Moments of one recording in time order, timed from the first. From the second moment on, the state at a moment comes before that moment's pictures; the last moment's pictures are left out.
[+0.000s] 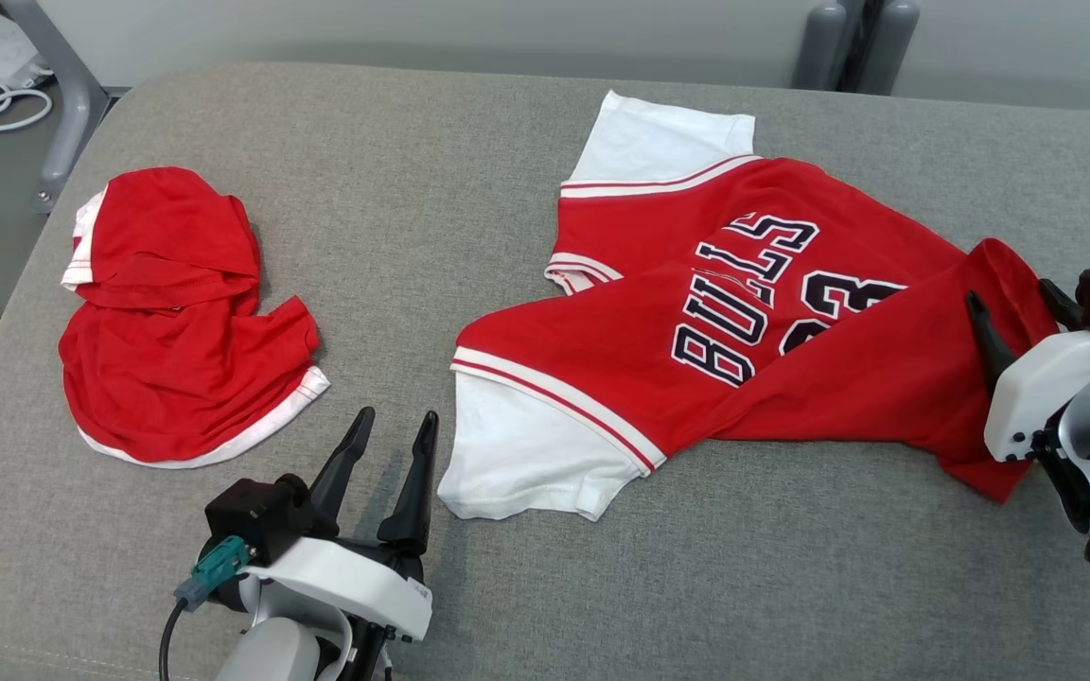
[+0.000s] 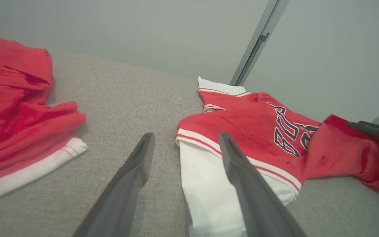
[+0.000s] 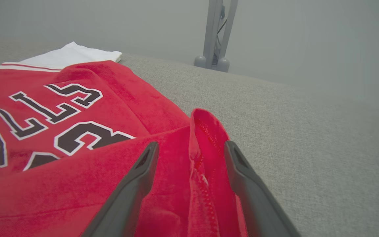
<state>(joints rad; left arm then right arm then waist) -0.20 0.05 -0.28 0.39 -0.46 -0.11 -0.26 -0.63 -0.29 0.14 0.80 0.22 0.13 -0.01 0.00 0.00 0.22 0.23</state>
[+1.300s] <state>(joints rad) -0.20 0.05 -0.22 0.40 -0.45 -0.12 -0.26 -0.14 -0.34 0.23 0.13 1.01 0.13 0.30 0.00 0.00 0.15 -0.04</state>
